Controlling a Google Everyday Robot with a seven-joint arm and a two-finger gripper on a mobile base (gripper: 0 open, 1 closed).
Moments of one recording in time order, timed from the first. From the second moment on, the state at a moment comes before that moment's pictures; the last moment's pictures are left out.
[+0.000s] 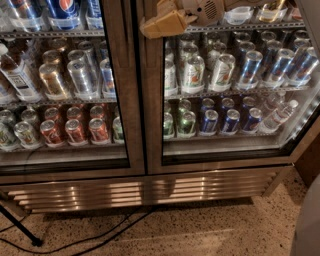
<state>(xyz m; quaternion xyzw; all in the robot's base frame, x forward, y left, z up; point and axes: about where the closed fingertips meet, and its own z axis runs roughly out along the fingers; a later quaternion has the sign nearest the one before) 0.605 0.011 1.048 -0.65 0.54 0.30 0.44</state>
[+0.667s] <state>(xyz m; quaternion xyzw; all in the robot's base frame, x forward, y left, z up) 0.602 0.016 1.048 -0.65 0.54 0.31 0.44</state>
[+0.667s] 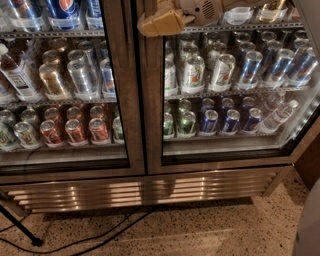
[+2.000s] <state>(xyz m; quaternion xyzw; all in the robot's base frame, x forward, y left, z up) 0.608 0.013 1.035 -0.65 0.55 0.31 0.43</state>
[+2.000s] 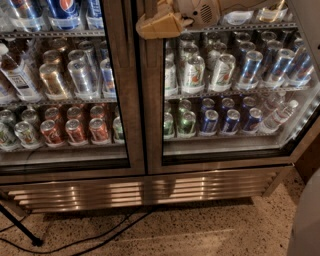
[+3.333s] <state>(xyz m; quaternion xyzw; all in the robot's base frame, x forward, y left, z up) 0.601 0.017 1.047 -0.63 0.55 0.33 0.44</state>
